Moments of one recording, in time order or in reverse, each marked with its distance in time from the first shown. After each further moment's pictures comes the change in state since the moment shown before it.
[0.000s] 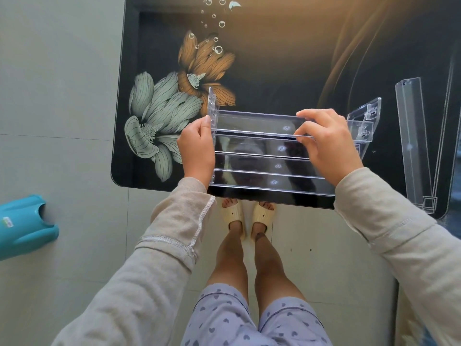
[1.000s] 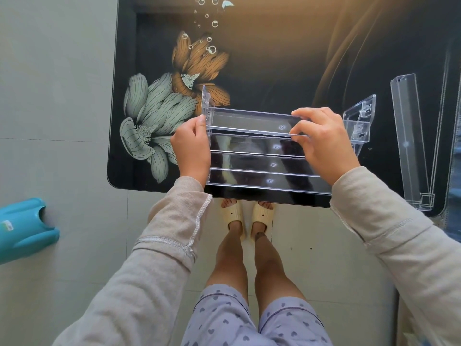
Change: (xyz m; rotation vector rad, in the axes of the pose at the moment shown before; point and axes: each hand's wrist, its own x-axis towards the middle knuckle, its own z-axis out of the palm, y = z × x) left_hand 0.001 0.002 0.004 0.052 0.036 0.013; right_hand 0.000 -0.001 -0.006 0.010 -0.042 0.054
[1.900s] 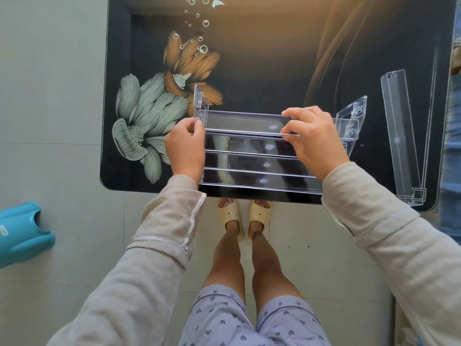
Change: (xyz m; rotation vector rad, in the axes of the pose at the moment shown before) left_hand -0.002 0.003 0.002 0.107 -0.011 -0.037; right_hand 0.000 0.004 0.002 -0.034 -0.025 -0.023
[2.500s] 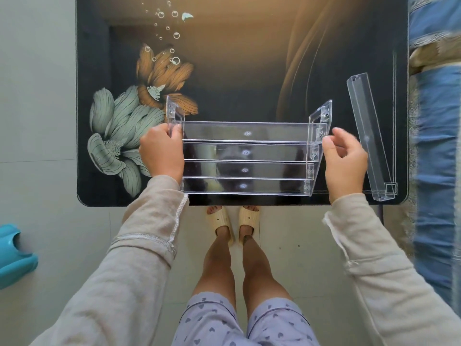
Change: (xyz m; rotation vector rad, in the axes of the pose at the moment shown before) left_hand 0.012 0.006 0.008 0.245 0.061 0.091; right_hand -0.047 0.035 -0.012 0.679 0.439 0.921
